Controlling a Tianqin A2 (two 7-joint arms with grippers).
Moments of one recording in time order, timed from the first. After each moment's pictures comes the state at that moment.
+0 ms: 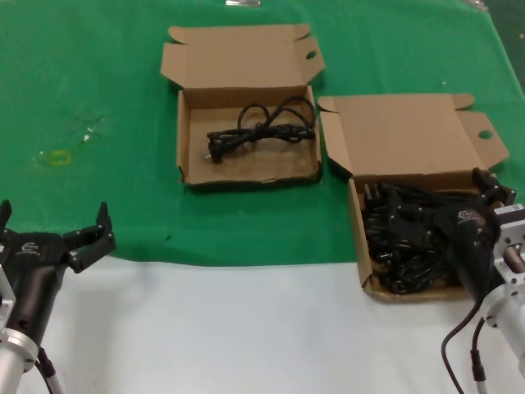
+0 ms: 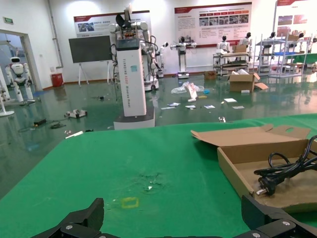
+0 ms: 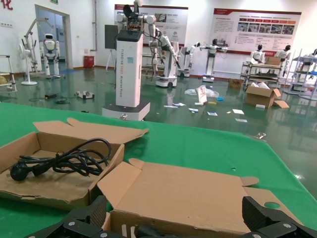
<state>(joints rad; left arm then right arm) 0.00 -0.30 1.60 -1.60 -1.80 0.00 0.00 0.05 0.29 -1.63 1.55 1.80 -0.02 -0.03</state>
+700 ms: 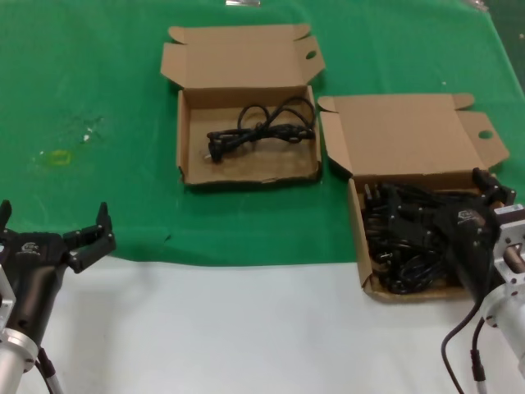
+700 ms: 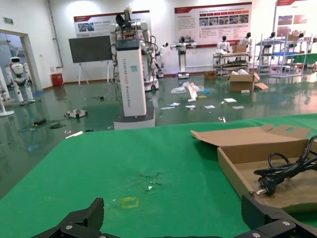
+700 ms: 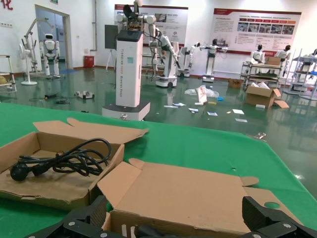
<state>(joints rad) 0.00 -0.30 1.60 -1.60 -1.80 0.00 0.00 0.05 0.29 -1.63 1.55 1.80 -0.02 -0.03</state>
